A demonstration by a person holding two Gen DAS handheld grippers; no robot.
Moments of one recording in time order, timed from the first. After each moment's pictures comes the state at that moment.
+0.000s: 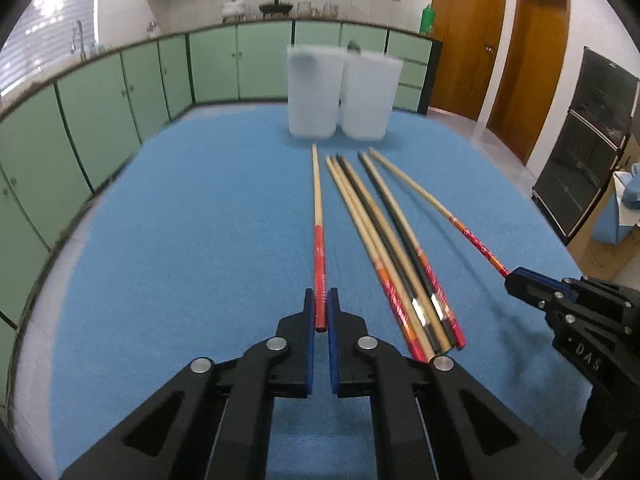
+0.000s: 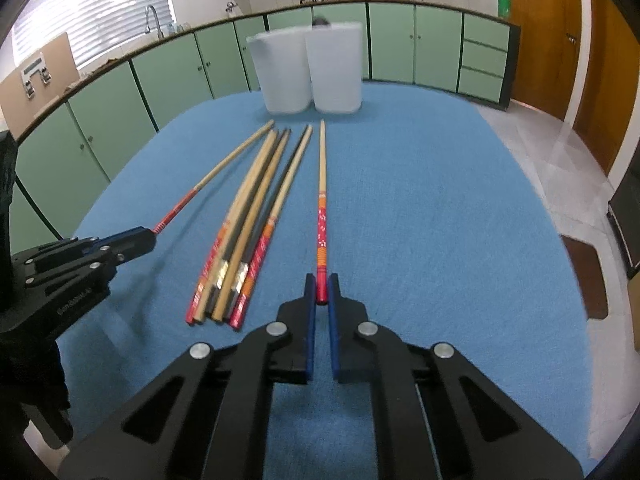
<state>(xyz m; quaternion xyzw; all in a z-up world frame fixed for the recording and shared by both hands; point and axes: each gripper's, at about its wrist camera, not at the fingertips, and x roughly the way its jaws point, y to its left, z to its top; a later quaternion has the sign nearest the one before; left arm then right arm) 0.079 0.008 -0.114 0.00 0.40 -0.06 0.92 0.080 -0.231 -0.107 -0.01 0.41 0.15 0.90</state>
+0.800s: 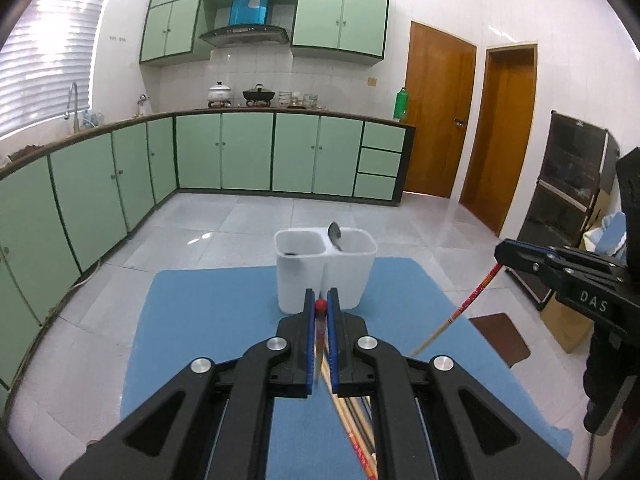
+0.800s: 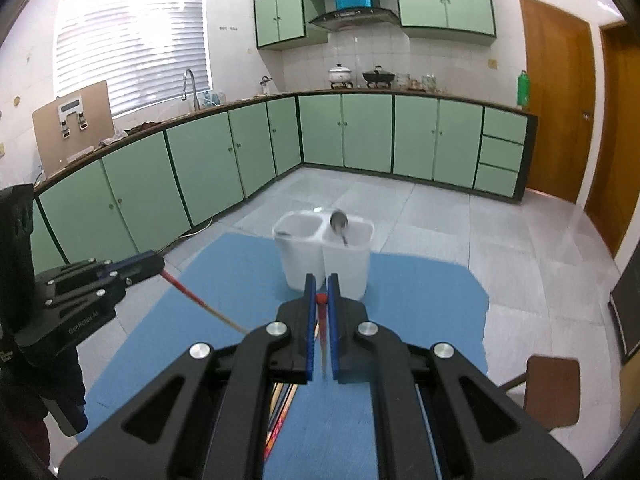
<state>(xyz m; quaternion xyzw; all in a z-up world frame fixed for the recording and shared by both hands) 0.136 0.025 0.040 -0.02 0.26 -0.11 0.96 0.156 -0.237 0.074 -0.03 0.28 0.20 0.94</state>
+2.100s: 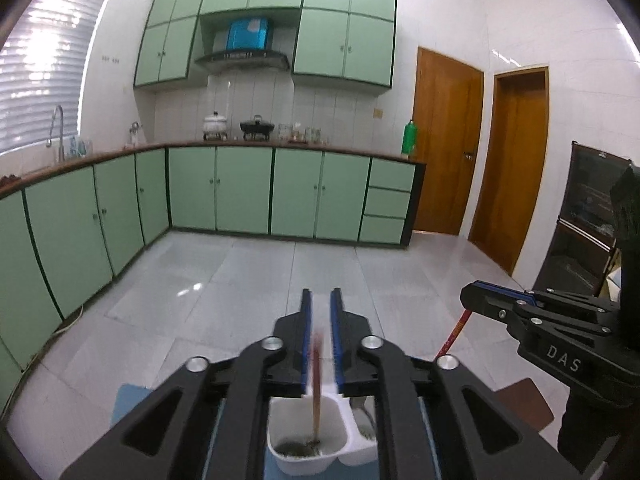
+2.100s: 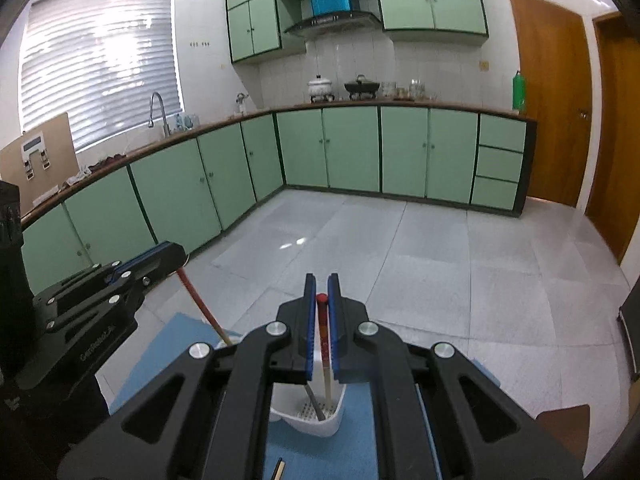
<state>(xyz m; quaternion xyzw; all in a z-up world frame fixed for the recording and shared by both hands) 0.335 0.005 0.067 -0.03 0.20 -0.10 0.97 0.359 -0.228 0.085 0.00 0.27 0.17 0.95</state>
